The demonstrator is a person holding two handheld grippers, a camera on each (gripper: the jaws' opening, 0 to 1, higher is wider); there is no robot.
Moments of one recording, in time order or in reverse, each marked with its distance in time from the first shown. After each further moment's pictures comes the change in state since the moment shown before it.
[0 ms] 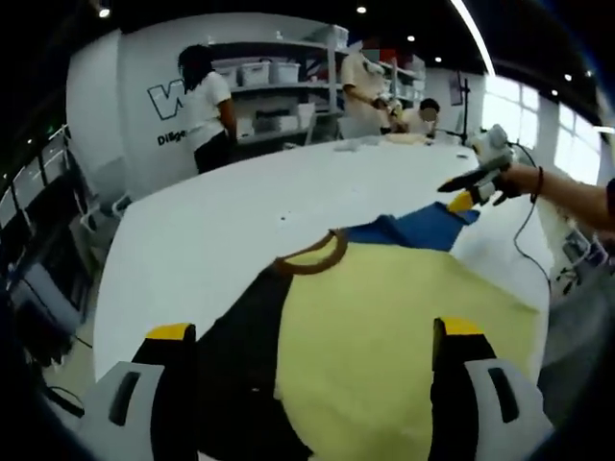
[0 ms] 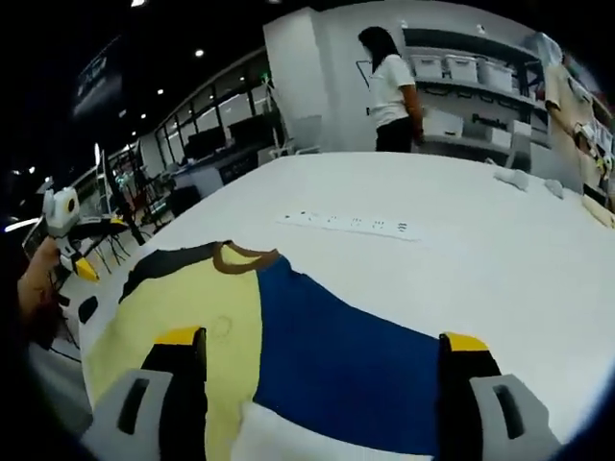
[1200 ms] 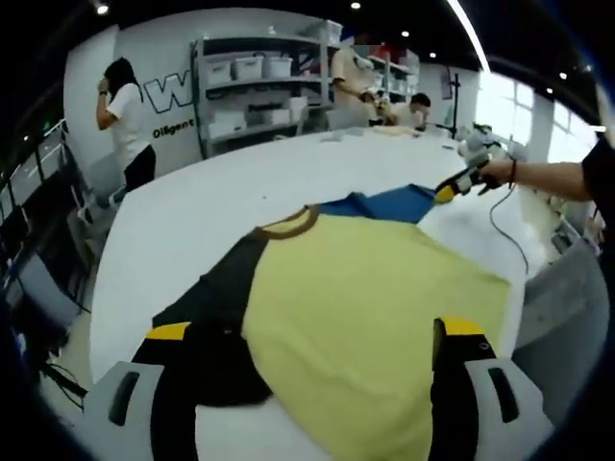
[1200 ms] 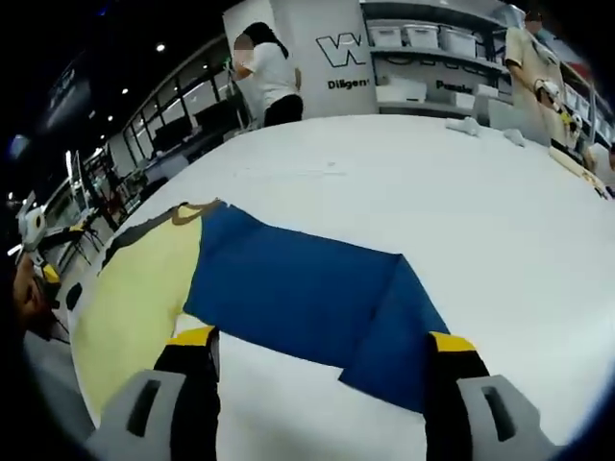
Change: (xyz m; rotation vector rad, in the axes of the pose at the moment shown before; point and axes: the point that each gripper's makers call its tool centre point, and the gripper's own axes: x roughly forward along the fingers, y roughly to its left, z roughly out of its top) left arm -0.050 -0.039 -0.040 0.005 0.012 -0.027; right arm -0.039 -0.068 -0.083 0.065 0.114 -0.114
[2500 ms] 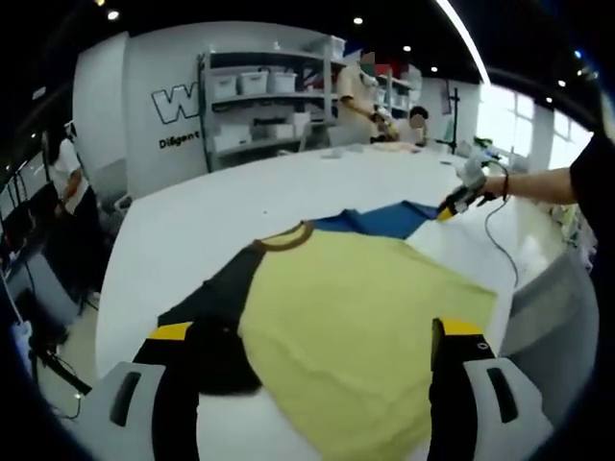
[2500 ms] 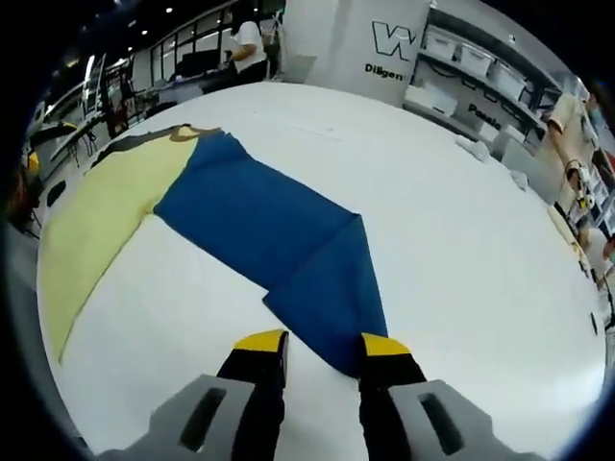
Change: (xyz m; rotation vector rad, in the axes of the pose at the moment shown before) left arm -0.032 -0.010 0.009 -0.018 -0.068 0.018; right arm -0.027 -0.048 -0.032 -0.290 0.128 -0.088
